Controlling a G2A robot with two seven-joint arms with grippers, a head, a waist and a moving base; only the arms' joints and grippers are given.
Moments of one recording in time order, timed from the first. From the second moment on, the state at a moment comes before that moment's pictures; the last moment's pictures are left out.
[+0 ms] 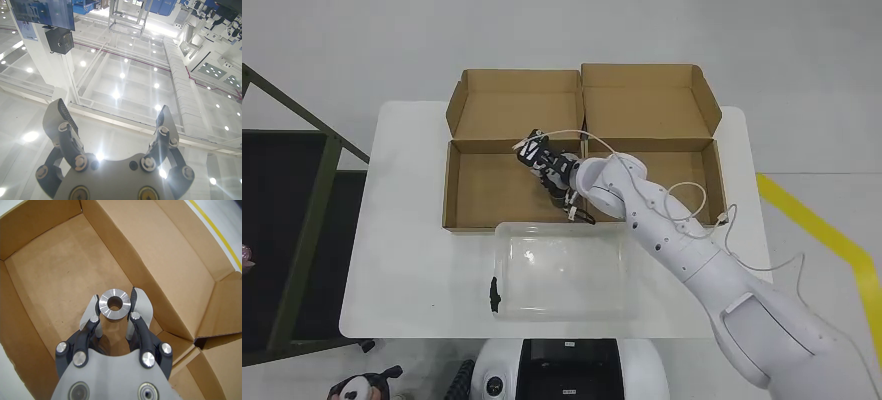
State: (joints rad) left arm -0.11 -0.30 -0.54 -1.19 3.07 0.29 0.07; right arm -0.50 -1.47 0.62 -1.01 -1.11 -0.32 0.50
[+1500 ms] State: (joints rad) left arm -0.11 -0.30 -0.54 -1.19 3.07 0.29 0.07; right arm -1.08 -1.30 1.18 -1.87 -1.19 -0.58 0.46
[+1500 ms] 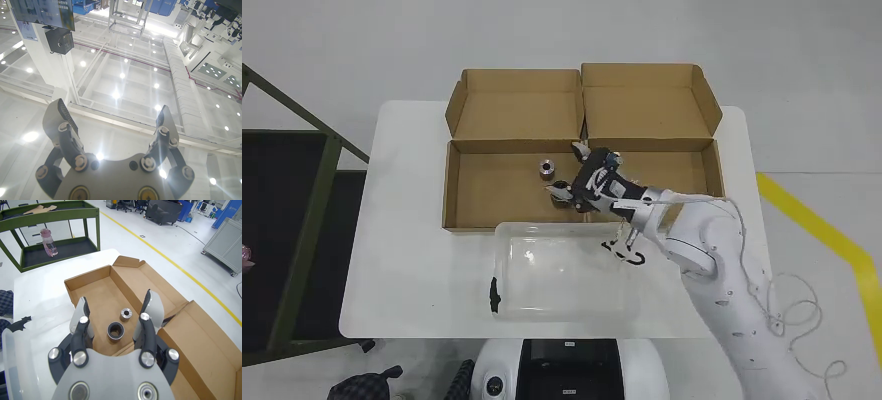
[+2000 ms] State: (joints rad) left arm -0.11 -0.30 -0.54 -1.19 3.07 0.29 0.07; right arm -1.40 -1.25 1.50 -1.92 -1.23 -0.65 0.16
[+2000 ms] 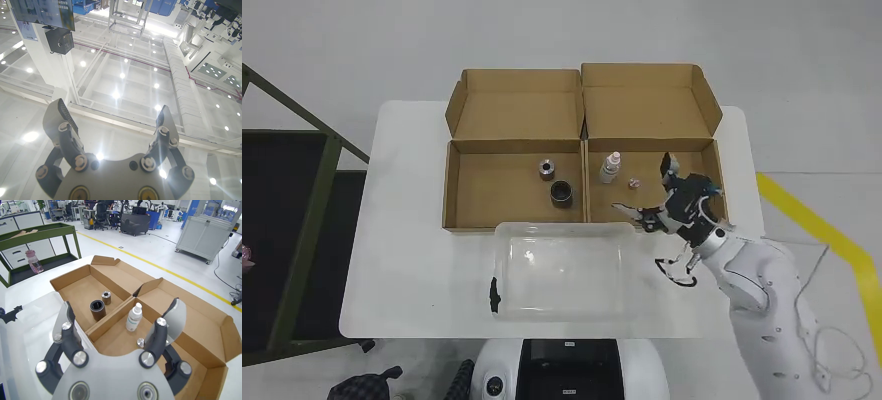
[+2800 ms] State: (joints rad) left arm -0.11 -0.30 -0.54 -1.19 3.07 0.29 0.07; right arm -1.71 -1.22 1.78 -1.83 -1.28 -0.64 -0.22
